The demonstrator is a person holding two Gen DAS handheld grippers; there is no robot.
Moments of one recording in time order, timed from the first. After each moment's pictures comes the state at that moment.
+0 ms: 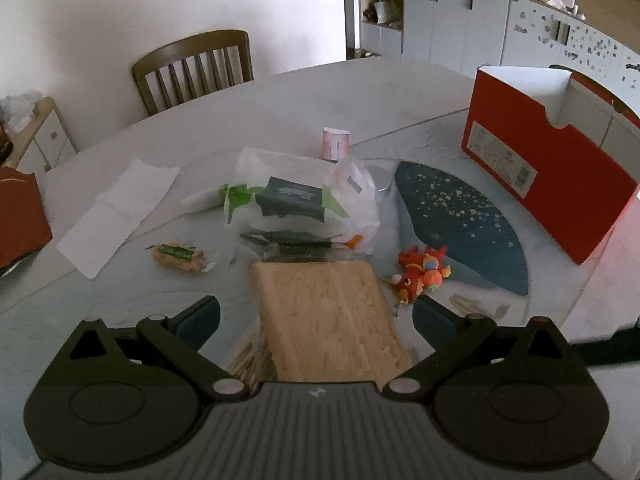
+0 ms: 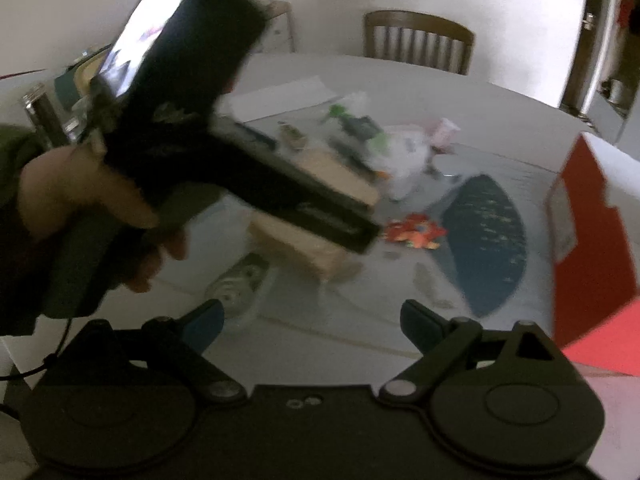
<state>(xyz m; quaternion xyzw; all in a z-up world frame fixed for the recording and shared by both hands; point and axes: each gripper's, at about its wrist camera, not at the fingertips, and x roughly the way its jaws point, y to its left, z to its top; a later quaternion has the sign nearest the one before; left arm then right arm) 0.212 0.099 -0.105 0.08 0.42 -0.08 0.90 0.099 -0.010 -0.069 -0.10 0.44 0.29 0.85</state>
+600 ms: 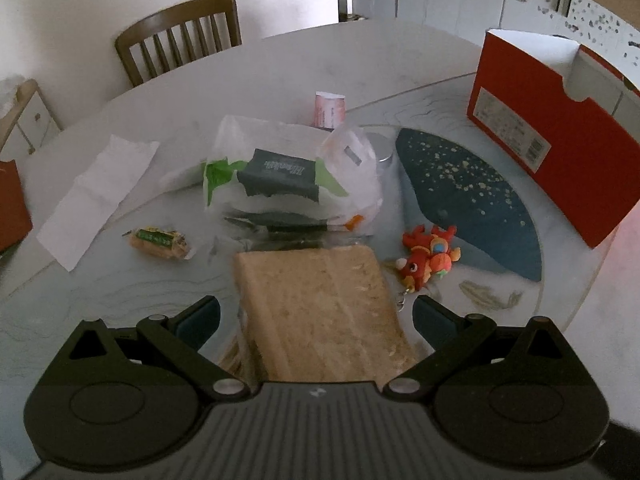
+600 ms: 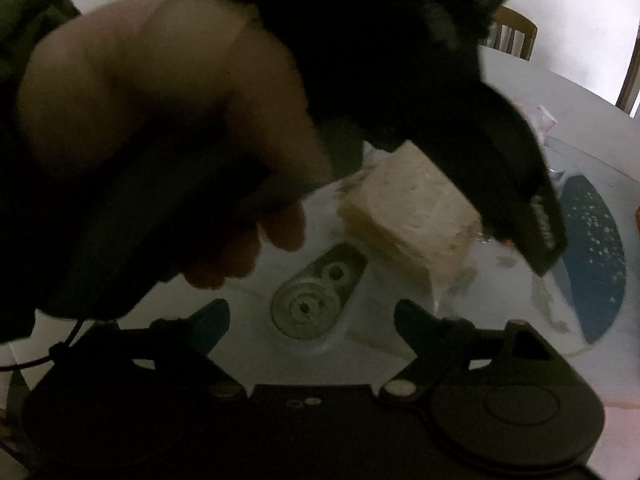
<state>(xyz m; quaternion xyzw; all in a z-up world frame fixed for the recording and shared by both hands) 0.237 0.095 -0.119 0.08 0.47 -0.09 0.88 0.102 0.058 -0.113 -0.12 0.45 0.34 0.82</state>
